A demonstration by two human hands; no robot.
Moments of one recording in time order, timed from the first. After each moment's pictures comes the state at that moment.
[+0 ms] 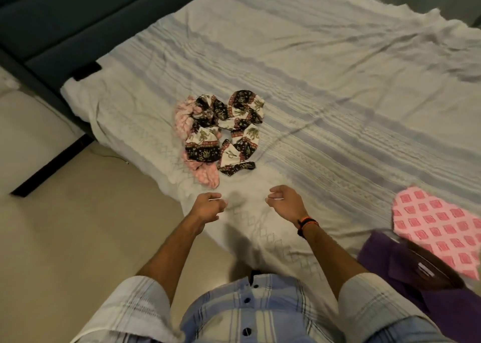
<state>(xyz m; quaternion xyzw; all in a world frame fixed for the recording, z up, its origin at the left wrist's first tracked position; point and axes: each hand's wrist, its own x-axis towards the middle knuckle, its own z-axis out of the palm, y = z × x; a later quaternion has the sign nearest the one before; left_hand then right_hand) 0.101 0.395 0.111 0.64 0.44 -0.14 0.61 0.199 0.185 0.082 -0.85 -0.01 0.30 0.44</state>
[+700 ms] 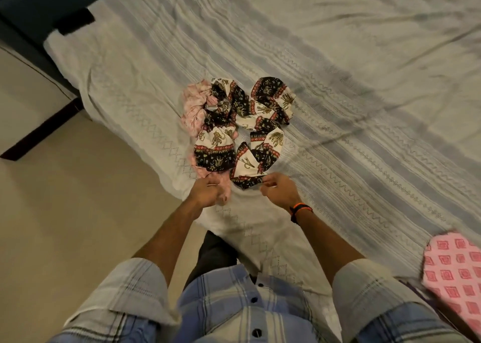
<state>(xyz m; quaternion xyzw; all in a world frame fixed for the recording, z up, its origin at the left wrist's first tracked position) 0.225 0.514 0.056 0.63 0.49 -0.18 0.58 0.333 0.324 0.048 -0.86 -0.06 0.37 0.34</state>
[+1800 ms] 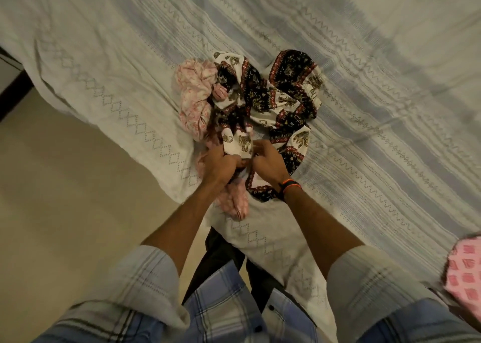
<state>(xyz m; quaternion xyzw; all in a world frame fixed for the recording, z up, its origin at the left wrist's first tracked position) 0.349 0.603 0.012 0.60 0.46 -0.10 0.65 0.415 0.488 0.007 -0.80 0.04 0.43 0.41</state>
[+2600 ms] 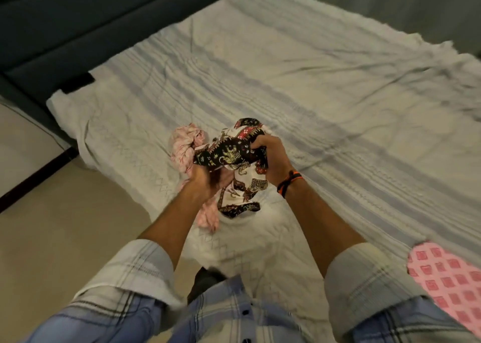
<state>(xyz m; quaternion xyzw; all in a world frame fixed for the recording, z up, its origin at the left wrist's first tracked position) 0.302 0.494 0.169 0.40 0.43 -0.03 0.81 0.388 0.356 0.201 -0.60 -0.03 0.33 0.73</state>
